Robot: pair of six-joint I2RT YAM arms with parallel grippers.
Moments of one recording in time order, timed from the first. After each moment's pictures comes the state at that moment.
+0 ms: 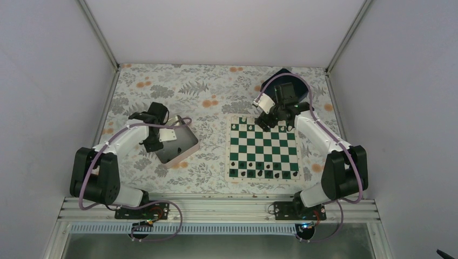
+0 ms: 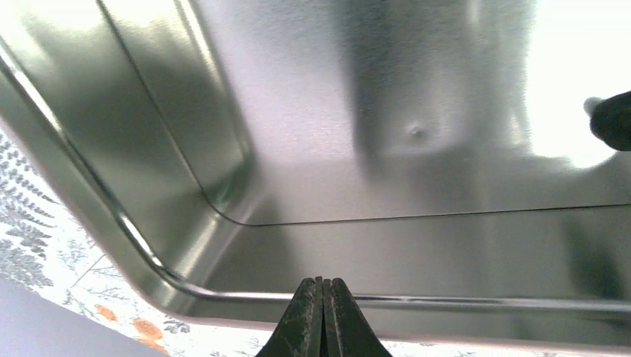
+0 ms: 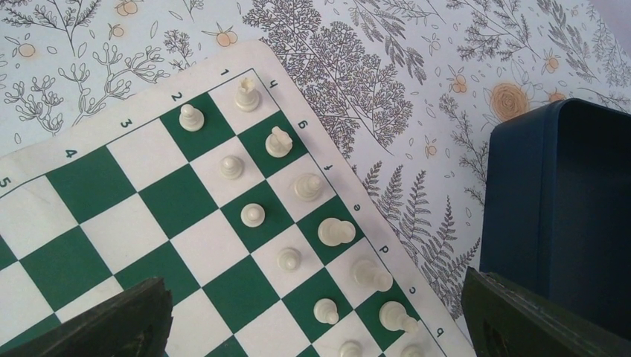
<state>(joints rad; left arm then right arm) -0.22 1.42 0.88 -0.88 -0.28 0.95 0.30 1.49 1.10 -0.55 -0.19 -0.65</state>
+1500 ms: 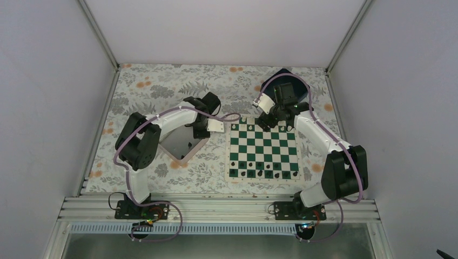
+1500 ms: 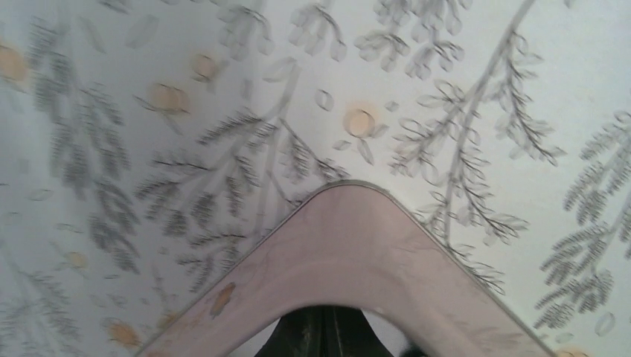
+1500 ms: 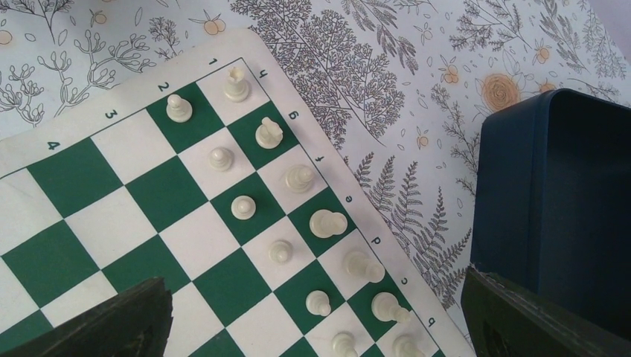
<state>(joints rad) -0.63 1.91 1.37 -0.89 -0.07 0.84 0.31 1.49 1.10 -0.55 -0.15 -0.65</state>
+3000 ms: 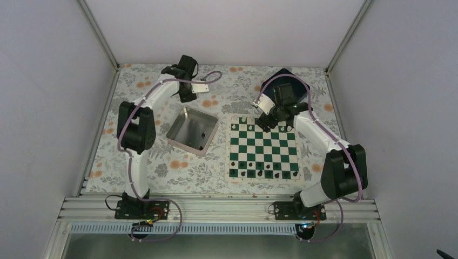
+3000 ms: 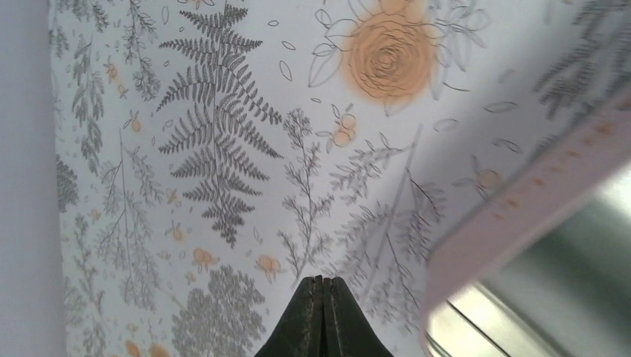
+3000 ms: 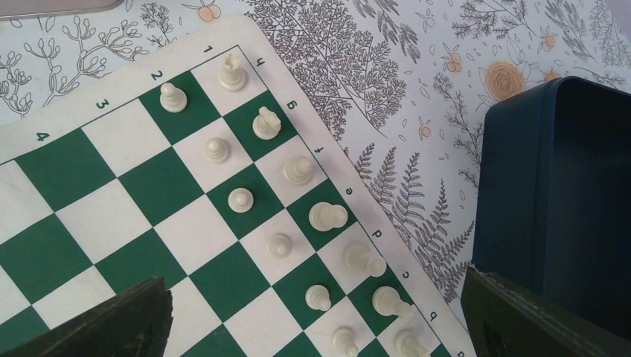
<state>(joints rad) -0.35 2.06 1.80 -0.87 -0.07 0.98 0.31 1.49 1.10 -0.55 -0.14 -0.65</state>
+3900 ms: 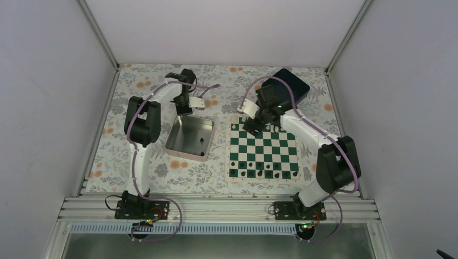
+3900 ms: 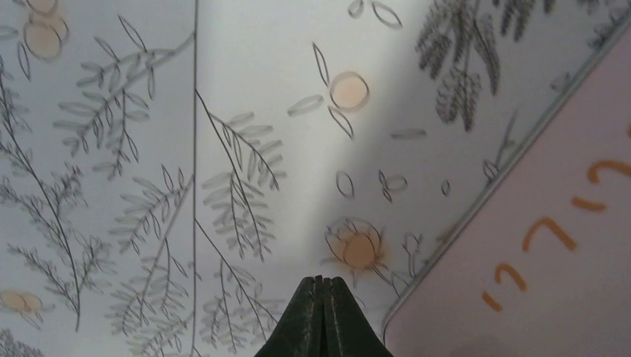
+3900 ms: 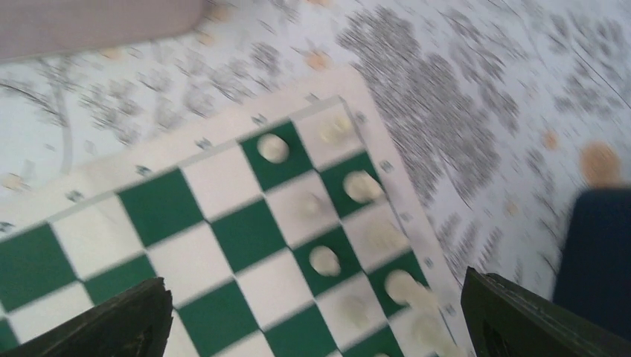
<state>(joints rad) -0.30 2.27 1.86 -1.06 -0.04 1.01 0.43 1.56 1.14 -0.57 -0.13 -0.65</state>
